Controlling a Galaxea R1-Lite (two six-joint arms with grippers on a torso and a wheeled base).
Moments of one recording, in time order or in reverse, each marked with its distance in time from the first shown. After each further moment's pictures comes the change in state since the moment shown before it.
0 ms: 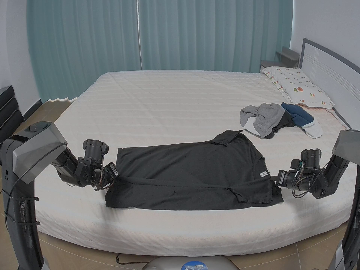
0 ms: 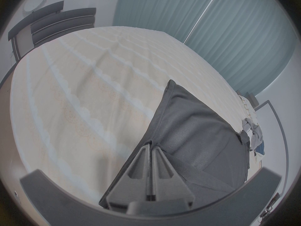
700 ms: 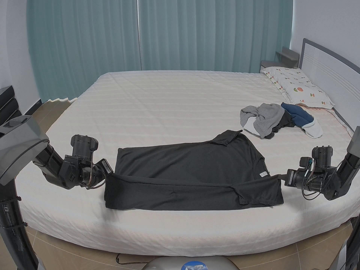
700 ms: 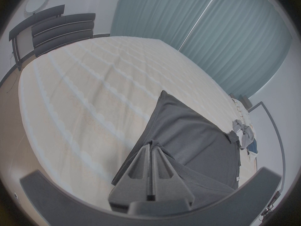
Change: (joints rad) left arm 0.001 -0.189 0.180 -0.053 0.000 0.013; right arm -0.008 -0.189 0.147 0.015 -0.001 -0.049
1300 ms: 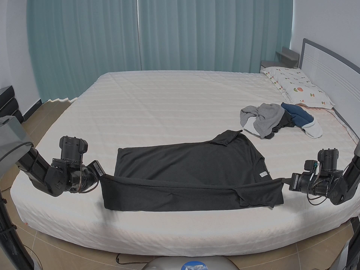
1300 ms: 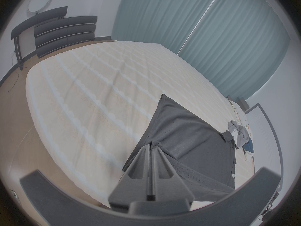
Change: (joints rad) left arm 0.005 -0.140 0.157 -0.046 0.006 0.000; right arm -0.006 -0.083 0.098 -0.004 0.003 -0.011
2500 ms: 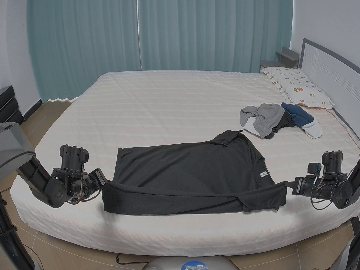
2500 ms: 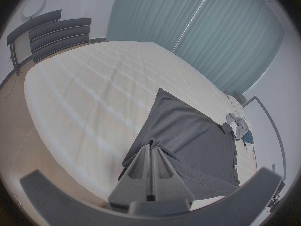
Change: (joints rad) left arm -0.033 -0.009 0.117 -0.119 0.001 0.035; right arm 0.001 -0.071 0.073 0.007 -0.012 -0.035
